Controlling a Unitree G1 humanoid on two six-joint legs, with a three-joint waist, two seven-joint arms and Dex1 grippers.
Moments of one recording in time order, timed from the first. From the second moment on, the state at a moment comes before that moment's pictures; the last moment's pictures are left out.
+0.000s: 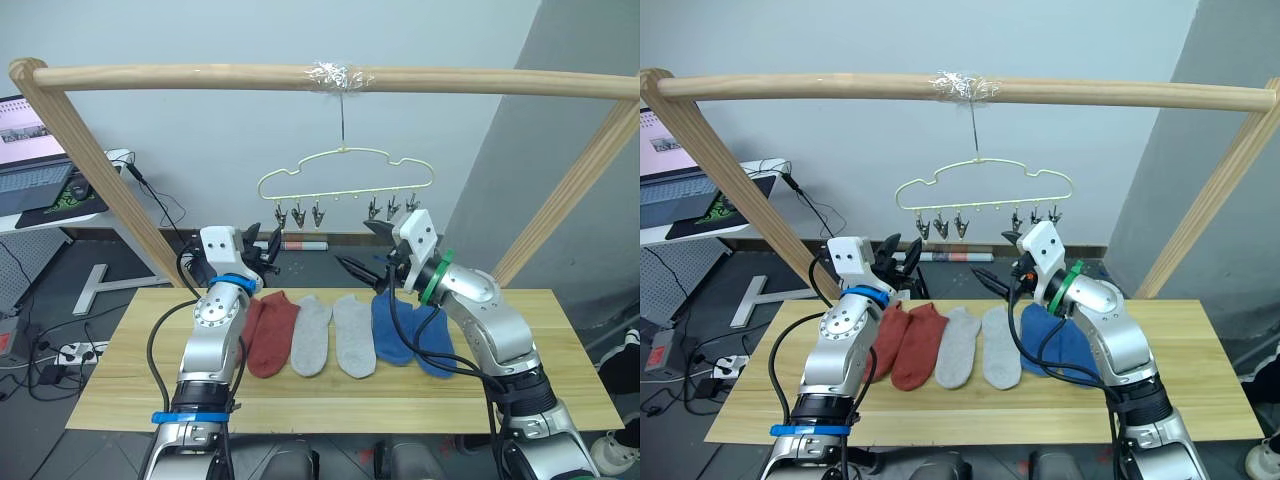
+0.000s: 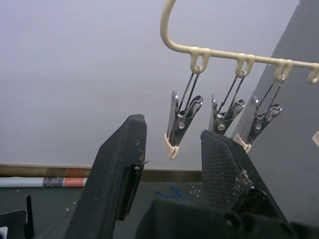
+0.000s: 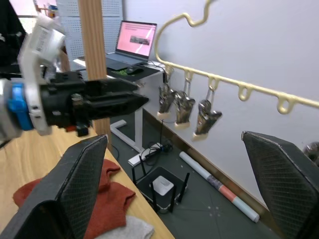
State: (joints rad) left arm -0.38 0.20 0.09 0.18 -0.14 0.06 -0.23; right arm -0.45 -0.26 0.18 -0.18 0.24 0.39 0.65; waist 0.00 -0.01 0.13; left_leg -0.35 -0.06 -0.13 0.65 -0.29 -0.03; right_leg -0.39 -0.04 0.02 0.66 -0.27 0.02
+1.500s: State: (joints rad) left arm -0.47 0.16 0.08 0.34 -0.06 -0.06 -0.15; right arm -0.54 -0.27 0.18 -0.25 0.33 0.50 0.66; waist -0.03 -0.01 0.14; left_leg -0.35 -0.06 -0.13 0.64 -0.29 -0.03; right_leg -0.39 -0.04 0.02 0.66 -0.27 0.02
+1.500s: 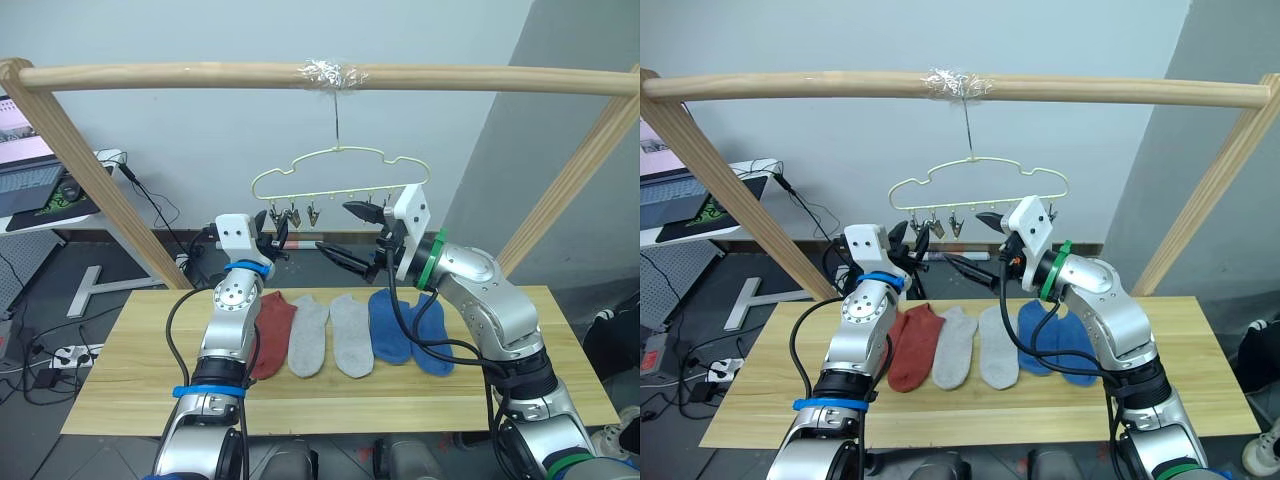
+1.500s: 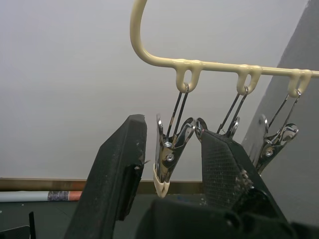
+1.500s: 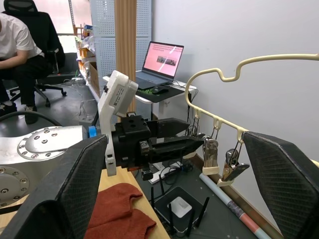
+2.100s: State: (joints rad) left arm -0.44 0.16 0.08 0.32 -0.07 -0.05 -0.17; right arm -0.54 -0.27 0.18 -0.26 0.34 0.51 0.65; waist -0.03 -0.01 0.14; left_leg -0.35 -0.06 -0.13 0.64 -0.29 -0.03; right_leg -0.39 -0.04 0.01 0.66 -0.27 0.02
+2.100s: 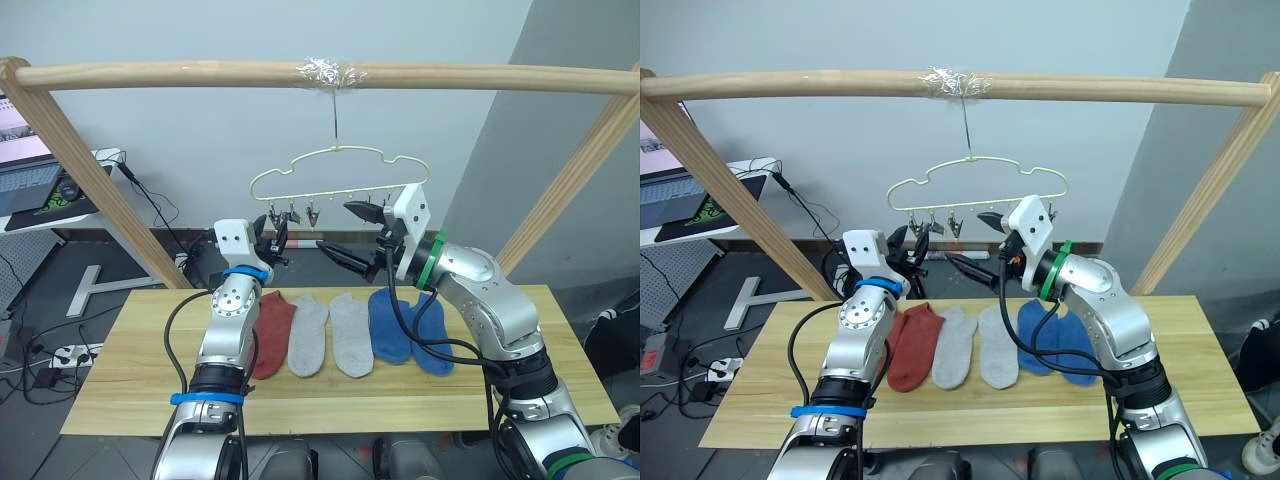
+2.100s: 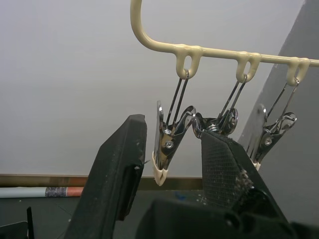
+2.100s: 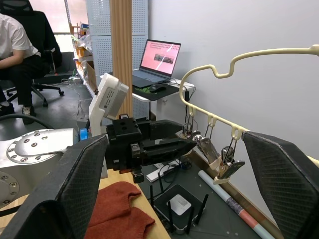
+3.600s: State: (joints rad) left arm -0.36 0.16 0.10 0.15 -0.14 0.00 -0.19; right arm -0.54 -0.27 0.18 -0.27 0.34 0.51 0.65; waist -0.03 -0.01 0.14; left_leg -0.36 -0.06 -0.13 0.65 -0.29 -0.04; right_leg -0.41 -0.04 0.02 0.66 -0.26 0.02
